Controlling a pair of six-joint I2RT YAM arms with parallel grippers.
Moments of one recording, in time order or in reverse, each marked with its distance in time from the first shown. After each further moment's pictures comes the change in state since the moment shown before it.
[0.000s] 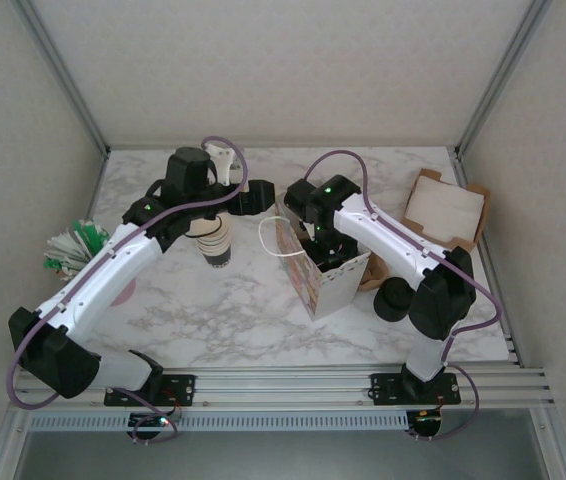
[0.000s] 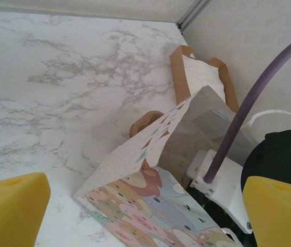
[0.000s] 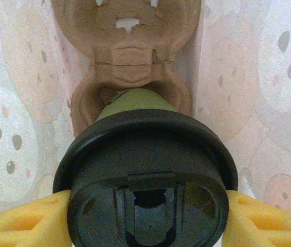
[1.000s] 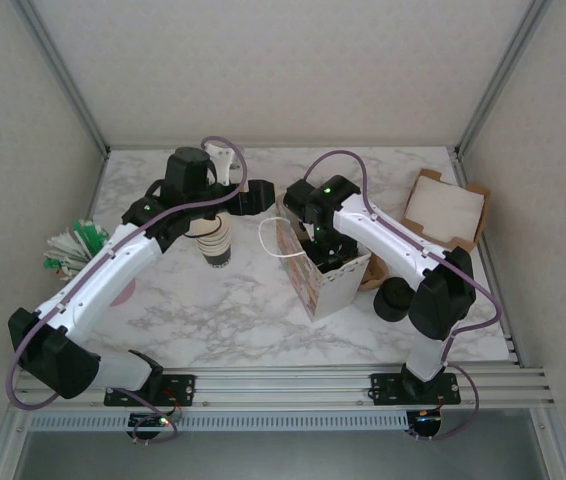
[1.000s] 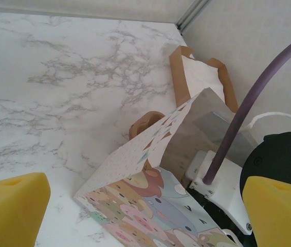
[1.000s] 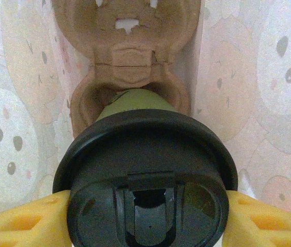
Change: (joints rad) left arm 0.000 -0.003 0.000 0.000 0.001 0.000; right arm 0.005 0.000 0.002 -0.004 0.005 0.003
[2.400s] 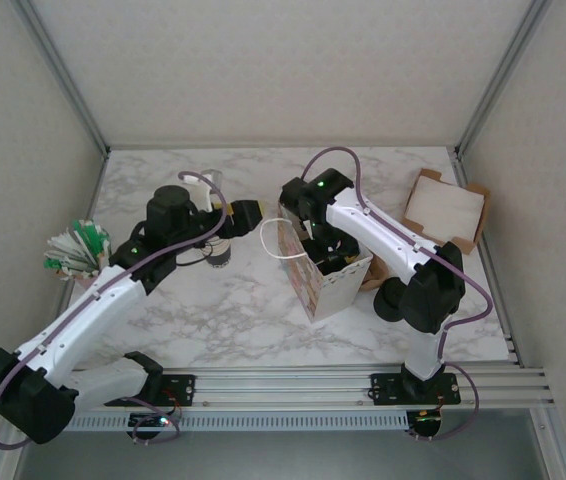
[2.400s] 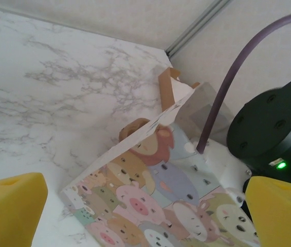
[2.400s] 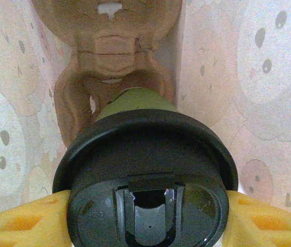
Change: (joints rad) left arm 0.000 -0.243 -0.334 0.256 -0.040 -0.149; right arm 0.004 0.068 0.104 -0.127 0.026 0.023
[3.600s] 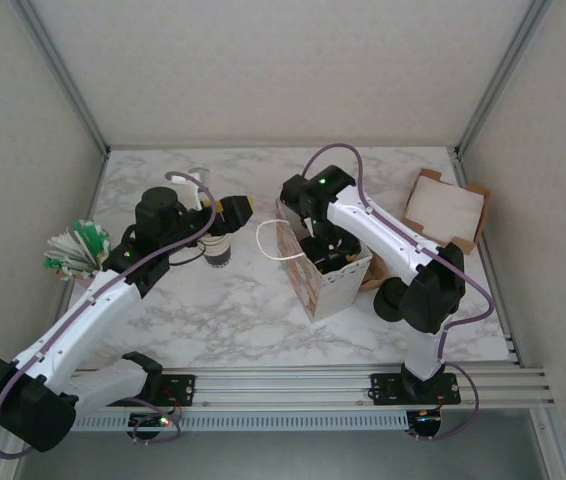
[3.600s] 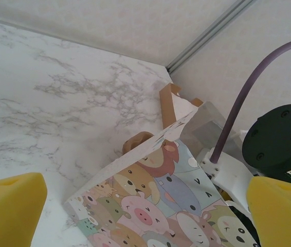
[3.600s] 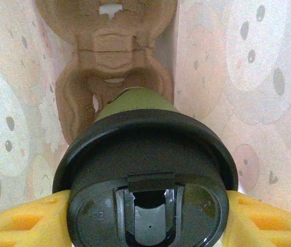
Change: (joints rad) left arm 0.060 -0.045 -0.068 0.068 0.028 -0.032; right arm 0.000 0.000 0.040 -0.038 0.003 0.007
